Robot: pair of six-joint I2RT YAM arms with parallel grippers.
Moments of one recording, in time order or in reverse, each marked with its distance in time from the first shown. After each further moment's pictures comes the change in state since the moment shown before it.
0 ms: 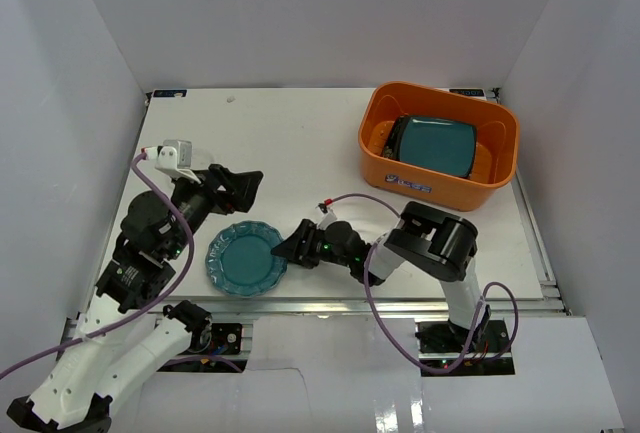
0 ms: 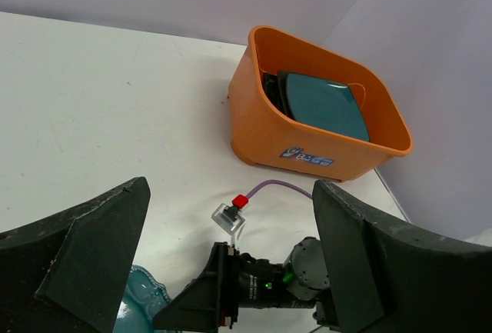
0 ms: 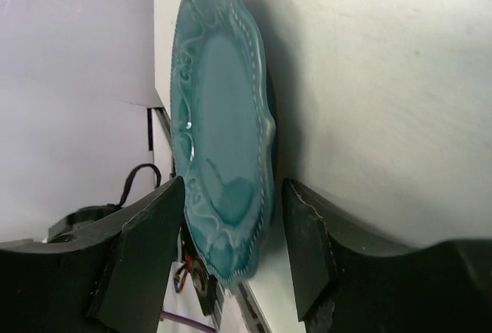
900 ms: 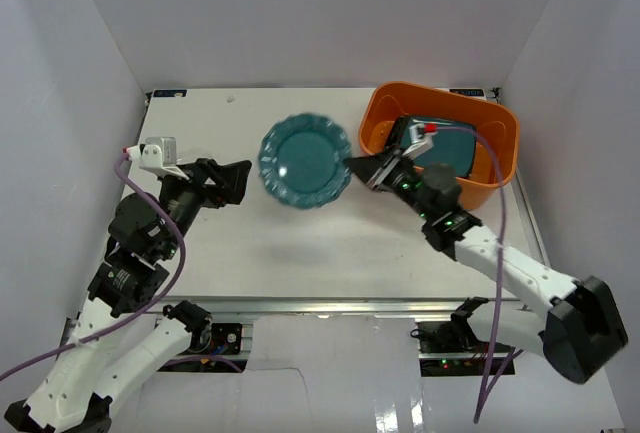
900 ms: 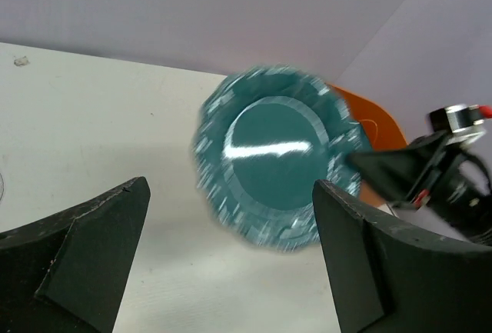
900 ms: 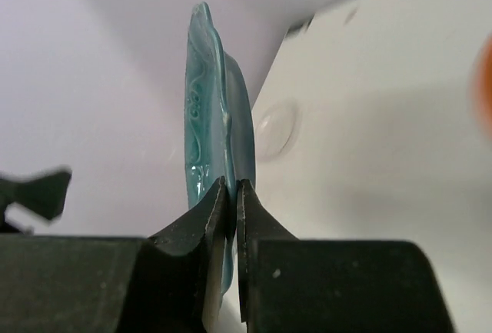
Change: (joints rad) left arm 0.000 -0.006 0.051 0.005 -0.087 0.032; right arm -0.378 -0.841 0.033 -0.543 -0.013 -0.291
